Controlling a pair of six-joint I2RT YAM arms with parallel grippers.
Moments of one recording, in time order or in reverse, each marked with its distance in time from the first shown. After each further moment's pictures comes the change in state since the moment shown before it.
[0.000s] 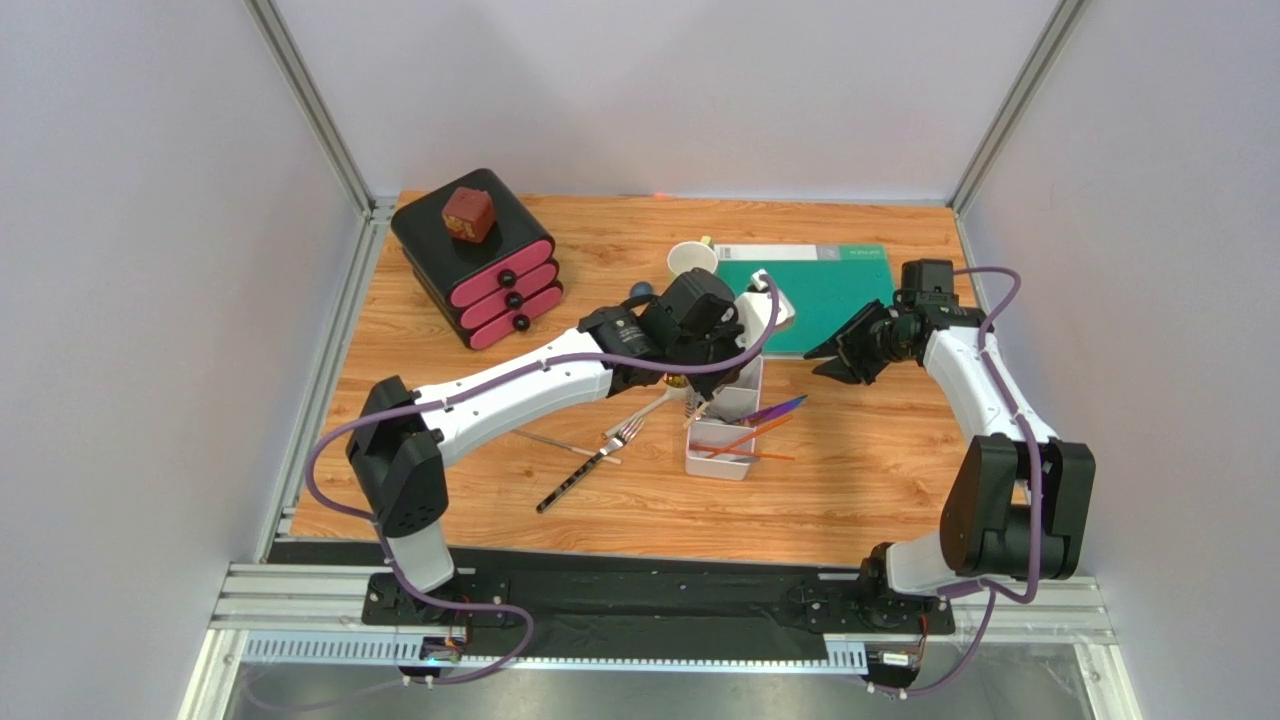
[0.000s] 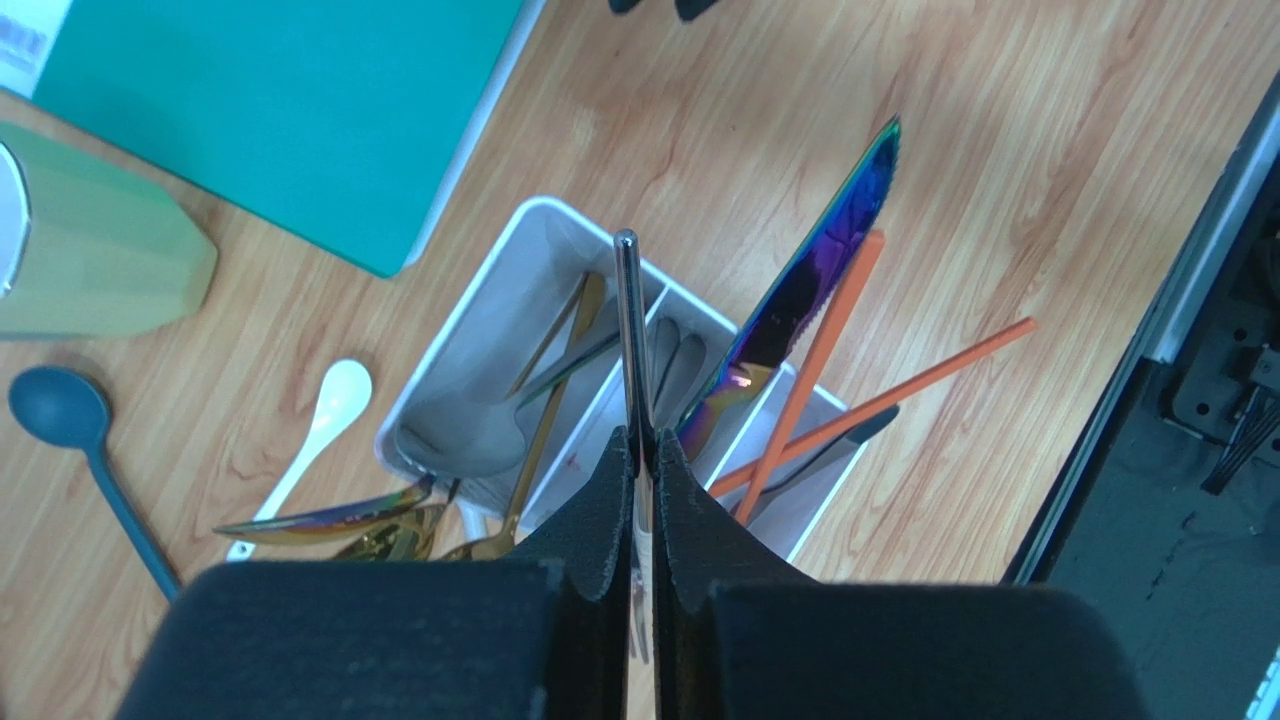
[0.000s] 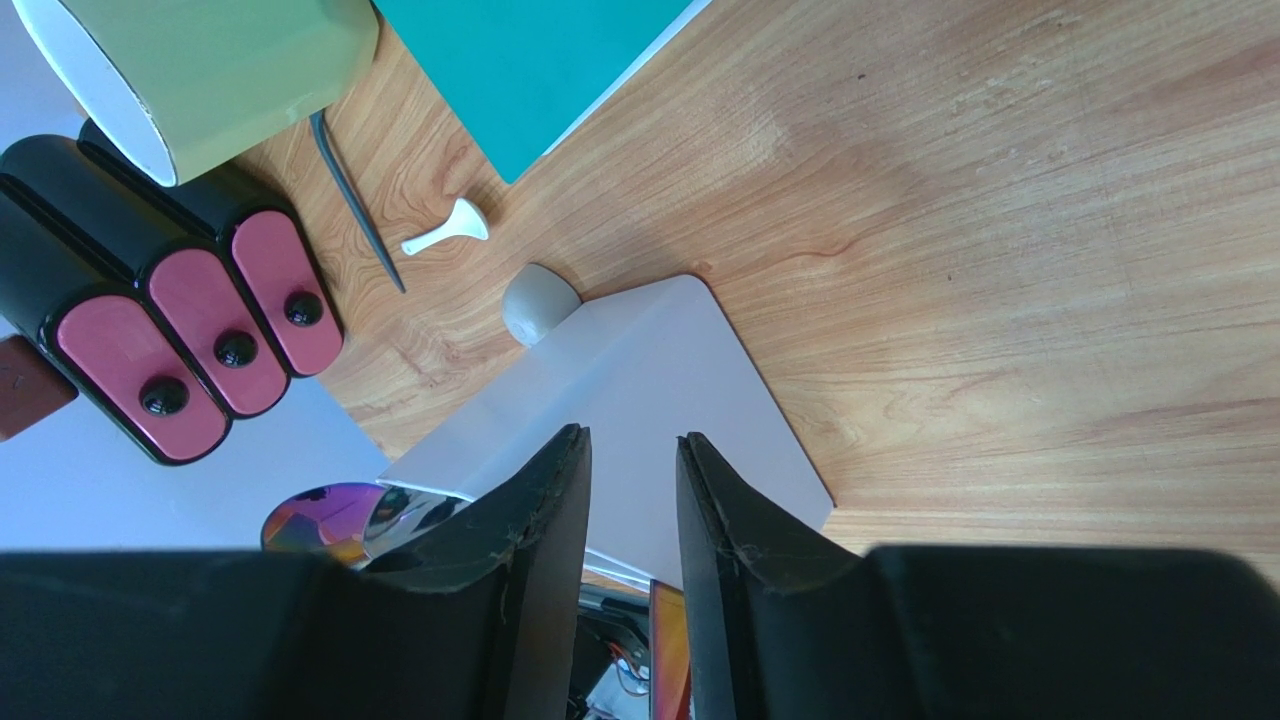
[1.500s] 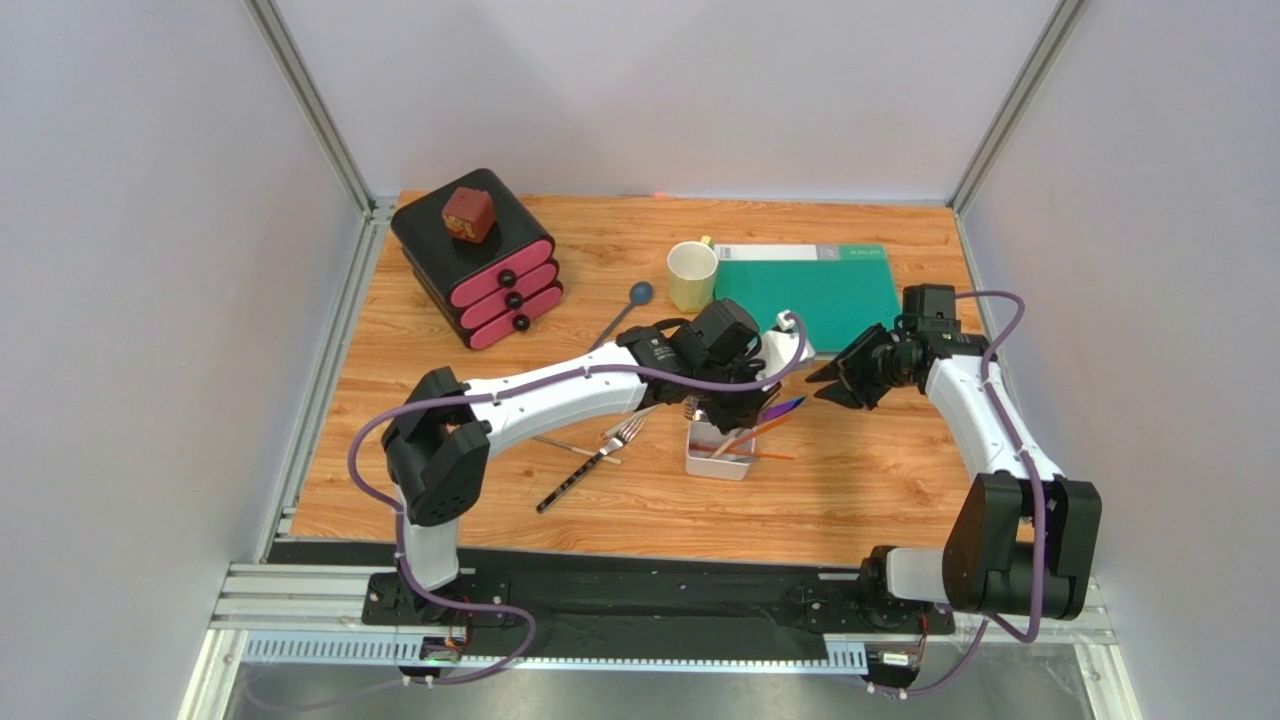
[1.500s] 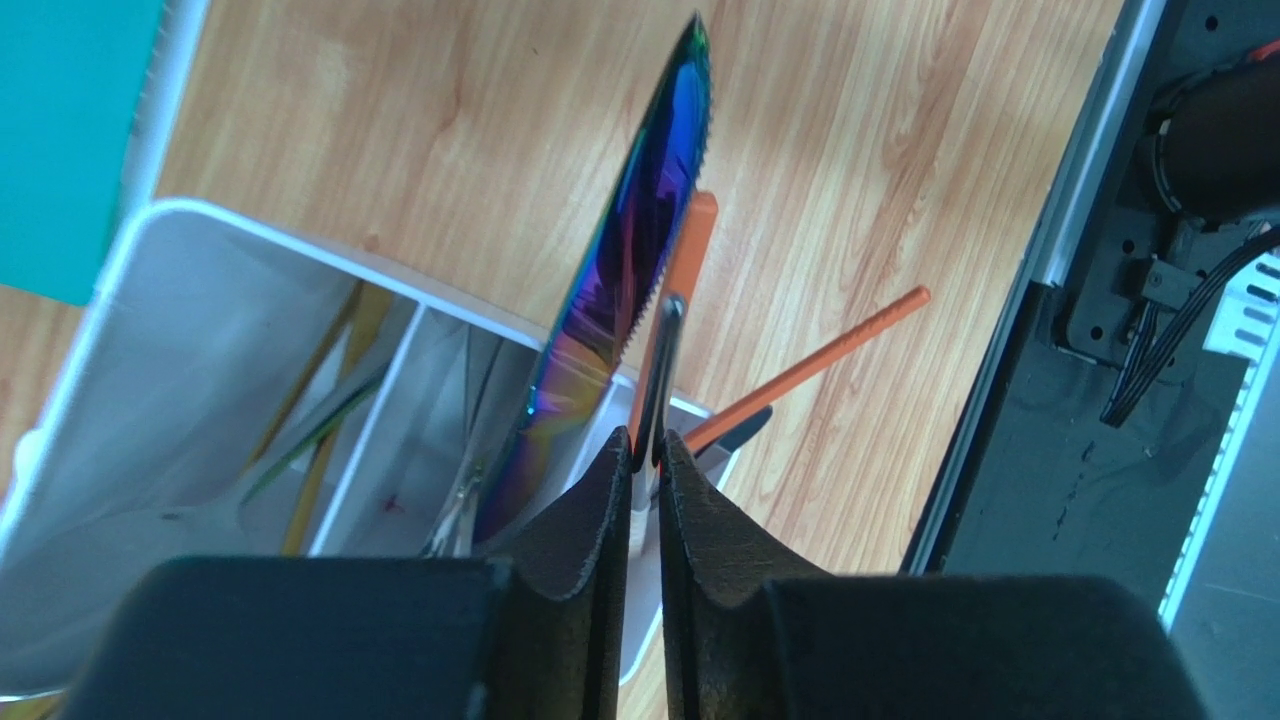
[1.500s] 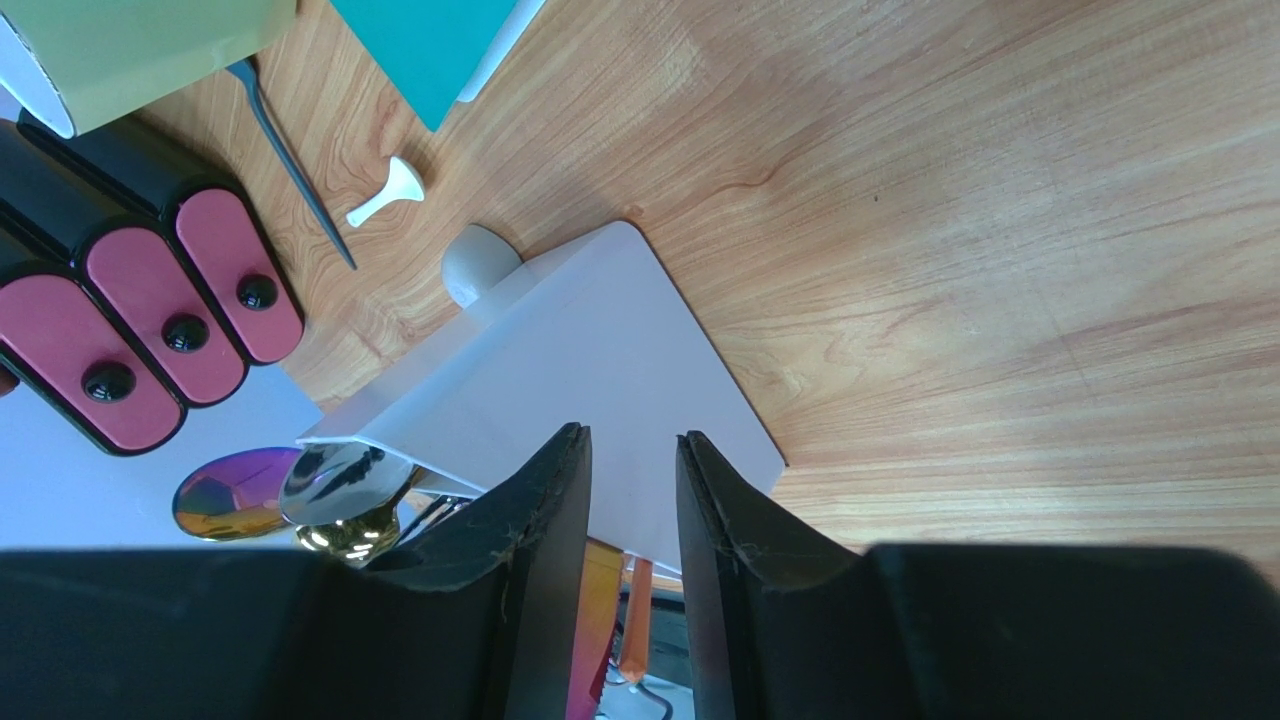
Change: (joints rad) left arm -0.045 0.119 -0.004 0.023 0.159 -0.032; right arm 0.000 -0.121 -0.126 -0.012 0.019 0.001
